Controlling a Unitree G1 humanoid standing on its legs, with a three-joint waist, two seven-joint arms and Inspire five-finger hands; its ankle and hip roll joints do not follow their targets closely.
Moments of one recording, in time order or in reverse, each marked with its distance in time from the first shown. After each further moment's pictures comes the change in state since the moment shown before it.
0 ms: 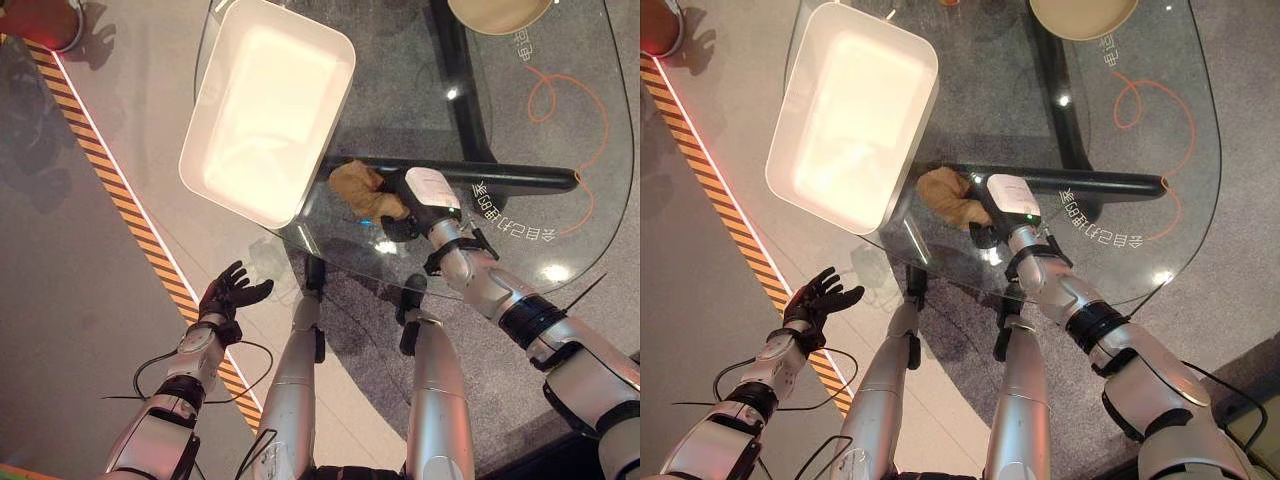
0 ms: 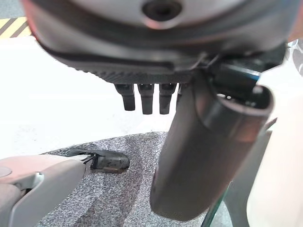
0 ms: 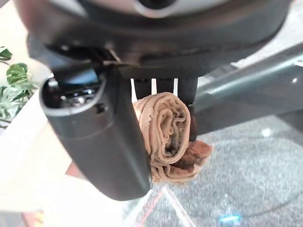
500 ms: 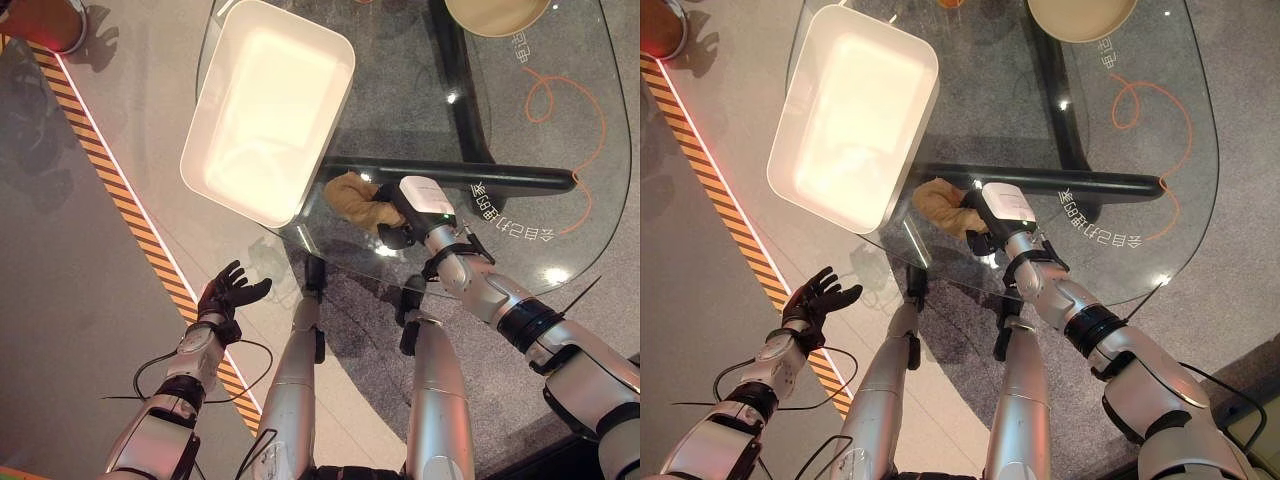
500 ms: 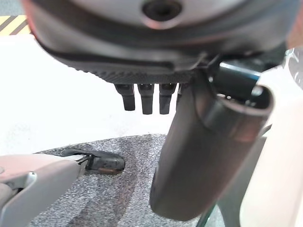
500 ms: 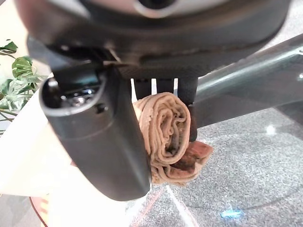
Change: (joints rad) left arm -0.001 -0.001 0.003 -0.012 -0.052 -0.007 0.008; right arm 0.001 0.000 0.012 0.000 0.000 -0.002 0.004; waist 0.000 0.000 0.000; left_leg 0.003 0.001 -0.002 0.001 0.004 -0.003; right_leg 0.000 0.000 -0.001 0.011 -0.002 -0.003
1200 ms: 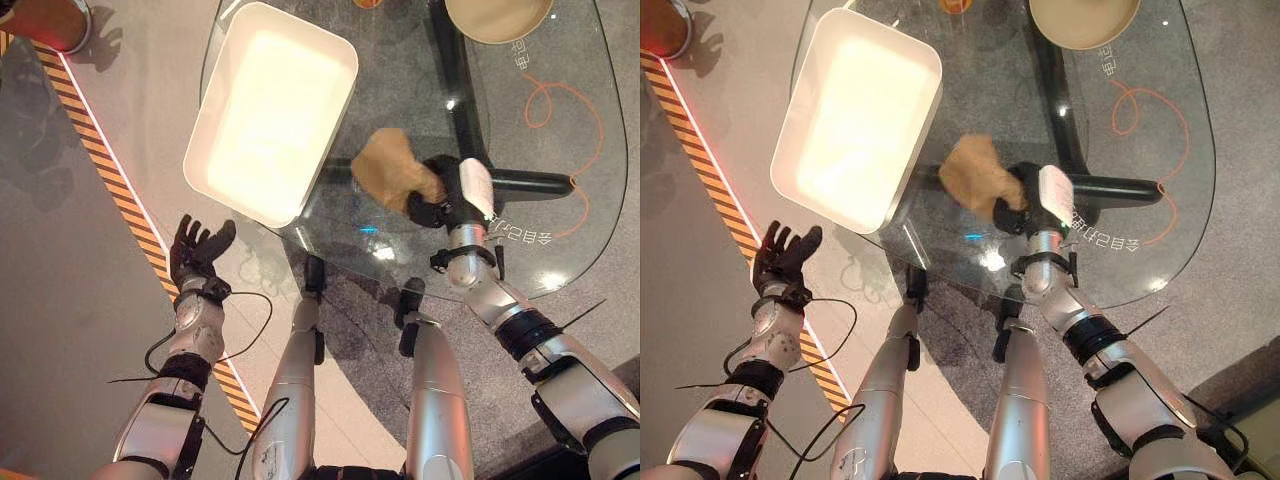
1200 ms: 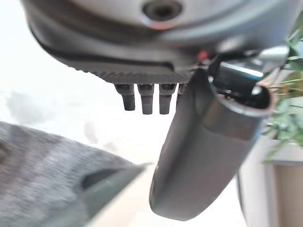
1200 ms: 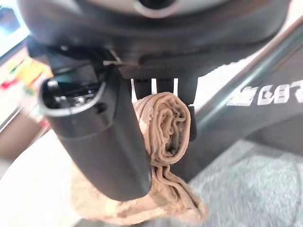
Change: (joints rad) left arm -0.087 -0.024 0.155 -0.193 -0.179 -0.162 0.225; right arm 0.097 0.066 -0.290 0.012 0.208 0.004 -0.319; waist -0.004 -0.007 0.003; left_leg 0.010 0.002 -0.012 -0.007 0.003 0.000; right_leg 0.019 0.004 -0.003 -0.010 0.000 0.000
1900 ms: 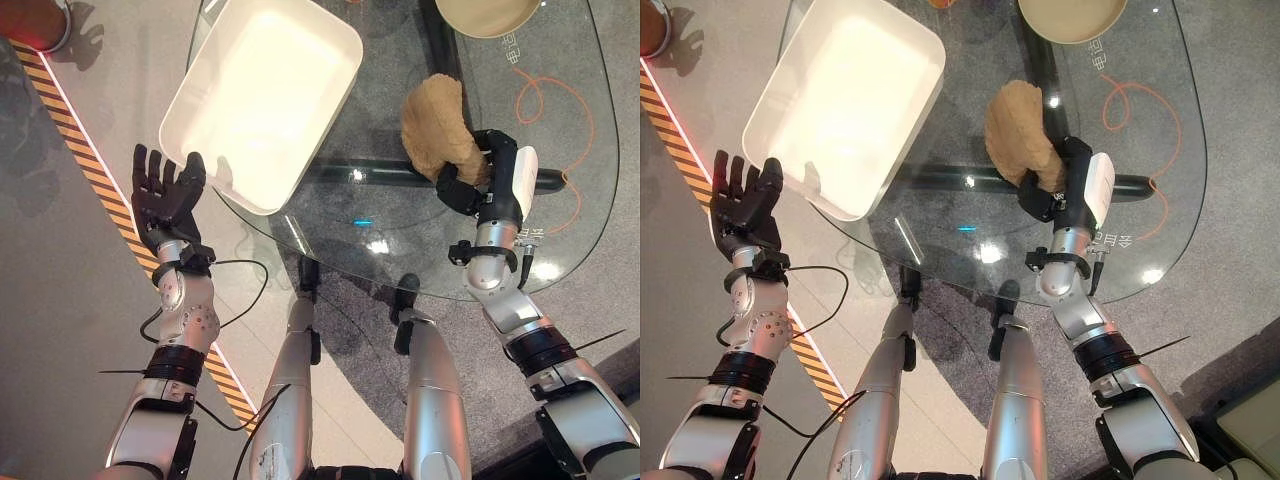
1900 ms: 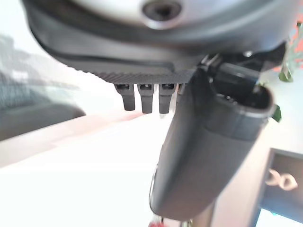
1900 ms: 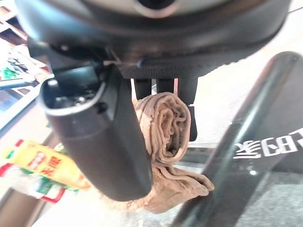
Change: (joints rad) left arm 0.052 0.014 0.052 -0.398 -0.023 -0.107 -0.035; right arm 0.152 0.041 -0.219 -0.265 -0.047 -0.077 -0.048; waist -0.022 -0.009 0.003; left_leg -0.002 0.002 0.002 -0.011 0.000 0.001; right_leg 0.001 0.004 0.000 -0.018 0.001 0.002
